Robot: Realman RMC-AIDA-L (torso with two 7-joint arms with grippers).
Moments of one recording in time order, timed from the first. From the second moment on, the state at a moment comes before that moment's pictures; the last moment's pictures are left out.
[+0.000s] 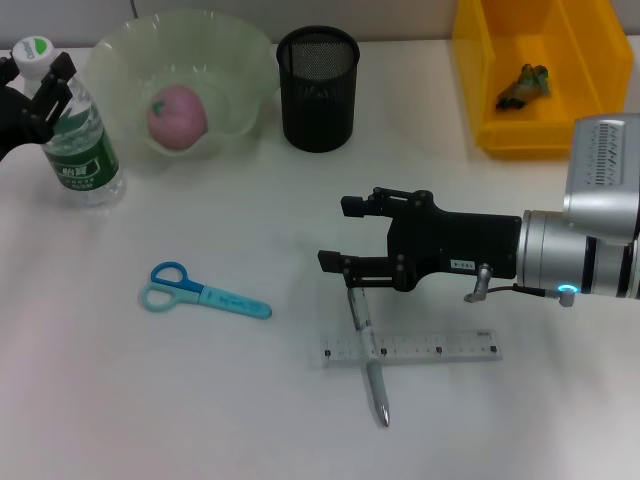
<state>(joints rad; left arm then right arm) -0.39 -2.07 0.72 0.40 1.18 1.21 -0.74 0.60 2.08 -1.26 -0.35 -1.43 -1.26 1.04</state>
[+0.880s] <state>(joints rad) -0.39 -2.07 0.72 0.40 1.18 1.20 -0.74 0.59 2.08 -1.26 -0.35 -1.43 -1.27 1.04</state>
